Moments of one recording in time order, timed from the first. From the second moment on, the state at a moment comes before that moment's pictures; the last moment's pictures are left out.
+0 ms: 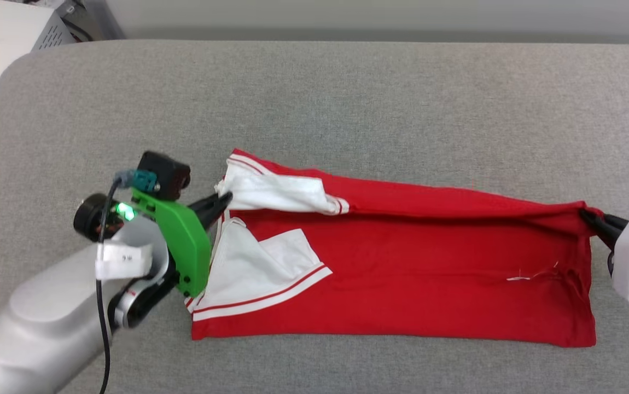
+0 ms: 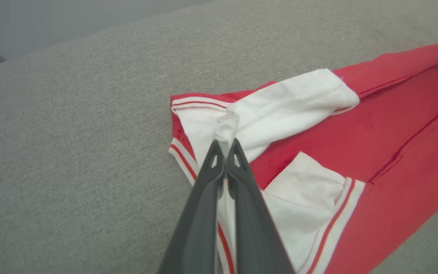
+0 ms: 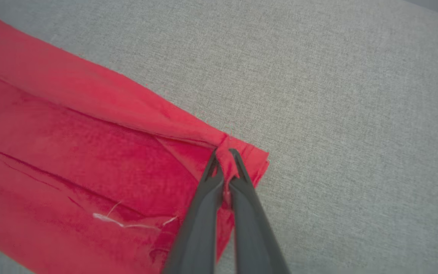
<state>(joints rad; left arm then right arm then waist) -0.88 0.72 -1.25 0.26 -1.15 0.05 -0.01 -0.48 -0.76 0.56 0.31 0.85 0.13 0.30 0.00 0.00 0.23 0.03</state>
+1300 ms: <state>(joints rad) -0.57 0.71 -1.19 0.25 -1.14 0.25 -0.24 -0.03 -0.62 0.21 0.08 0.83 0.13 0.33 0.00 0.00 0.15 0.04</state>
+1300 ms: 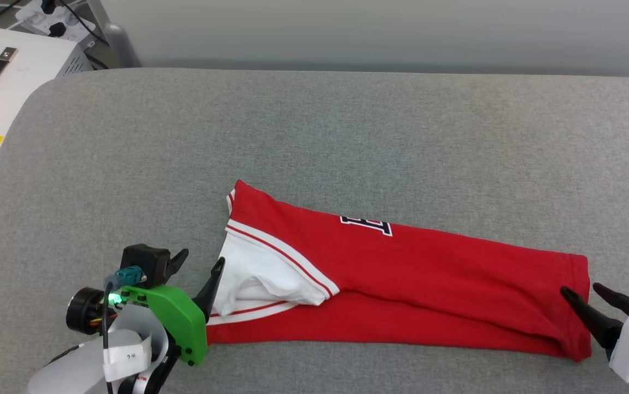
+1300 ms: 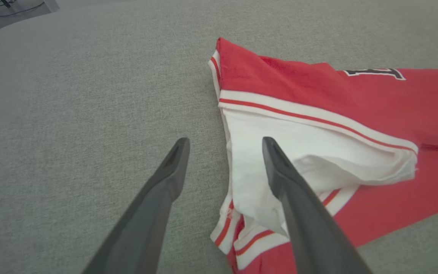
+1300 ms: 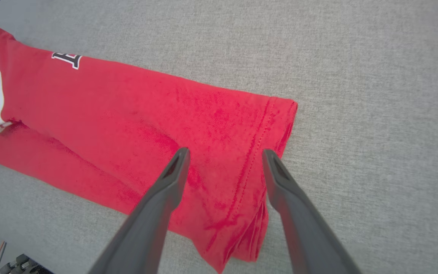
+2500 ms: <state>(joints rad) -0.06 0.22 -0.16 0.08 -0.27 0.19 -0.26 -0.09 -0.57 0.12 0.23 1.02 0.13 0.57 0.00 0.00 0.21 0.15</state>
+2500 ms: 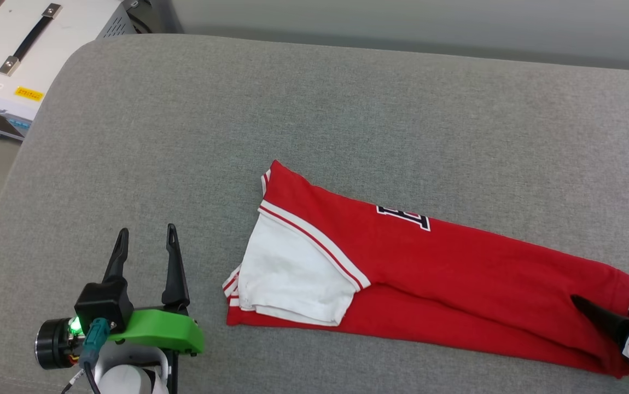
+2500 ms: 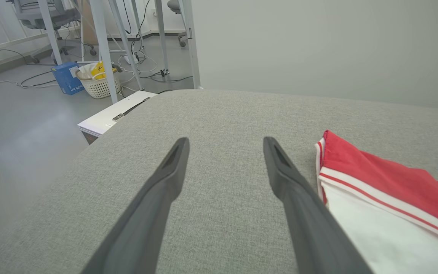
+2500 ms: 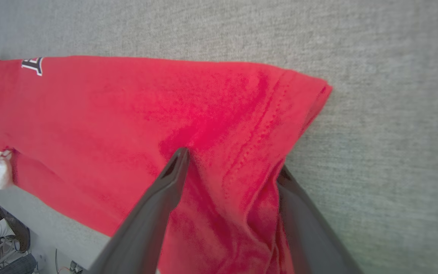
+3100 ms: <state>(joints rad) -0.01 0.09 -0.04 0.04 -0.10 0.04 -0.26 -0.11 -0.60 0.20 0.33 1.03 0.13 0.46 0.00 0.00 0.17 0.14</state>
